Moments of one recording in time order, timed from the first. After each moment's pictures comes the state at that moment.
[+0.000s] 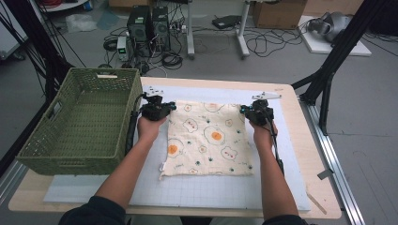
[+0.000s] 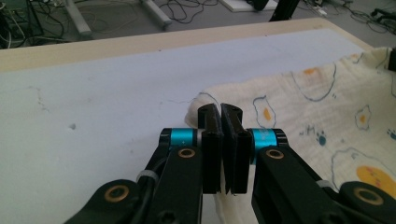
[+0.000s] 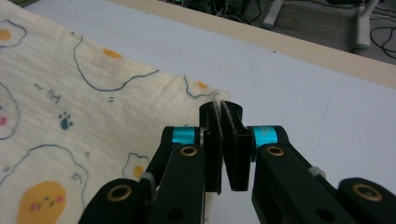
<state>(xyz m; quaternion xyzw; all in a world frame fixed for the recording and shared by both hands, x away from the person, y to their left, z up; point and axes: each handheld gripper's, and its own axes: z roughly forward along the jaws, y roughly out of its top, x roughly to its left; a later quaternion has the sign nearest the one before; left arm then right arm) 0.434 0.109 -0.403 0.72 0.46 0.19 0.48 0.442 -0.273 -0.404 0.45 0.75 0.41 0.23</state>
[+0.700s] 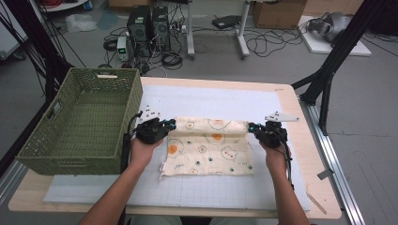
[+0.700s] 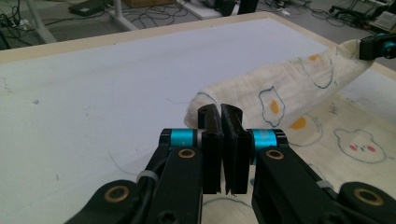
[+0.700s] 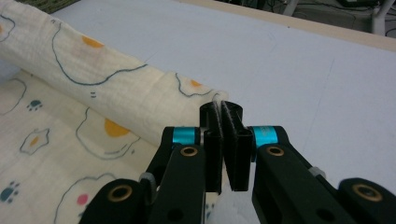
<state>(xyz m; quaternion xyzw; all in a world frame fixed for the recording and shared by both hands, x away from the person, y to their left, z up) 0.352 0.112 -0.401 0.74 0.39 0.18 0.52 0.360 -0.296 -0.404 0.44 0.75 0.44 0.22</state>
